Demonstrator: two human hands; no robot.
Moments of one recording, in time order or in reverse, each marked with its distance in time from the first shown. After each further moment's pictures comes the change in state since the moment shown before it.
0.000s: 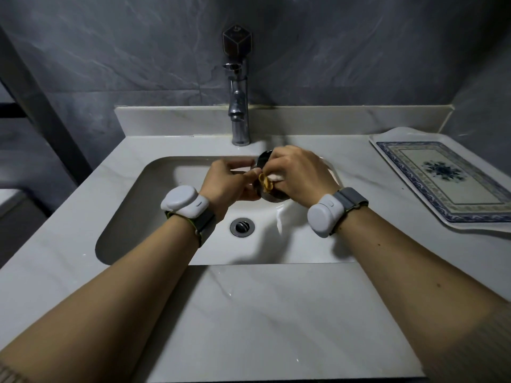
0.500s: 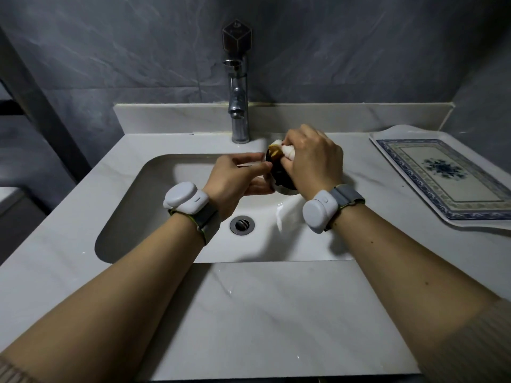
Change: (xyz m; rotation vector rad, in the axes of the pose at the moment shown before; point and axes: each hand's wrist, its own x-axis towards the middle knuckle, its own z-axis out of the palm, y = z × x) left_hand -0.005 0.006 0.008 -0.148 -0.076 0.012; right_hand 0.002 0.001 0.000 -0.176 0.294 0.339
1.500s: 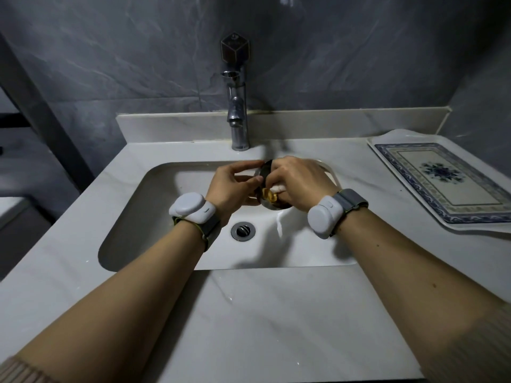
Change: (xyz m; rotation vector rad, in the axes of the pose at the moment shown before) left_hand 0.007 -0.011 -0.006 0.191 0.027 0.054; right_hand -0.002 0.003 -0.003 0.079 -0.436 -0.346
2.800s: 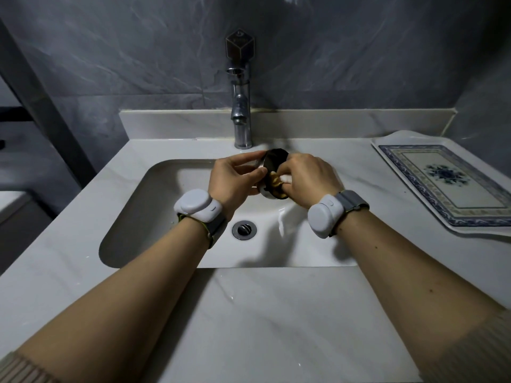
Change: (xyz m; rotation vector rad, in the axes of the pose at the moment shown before) left_hand -0.001 0.004 0.002 -0.116 0.059 0.115; right_hand 0.004 0.009 0.013 0.023 0.073 0.245
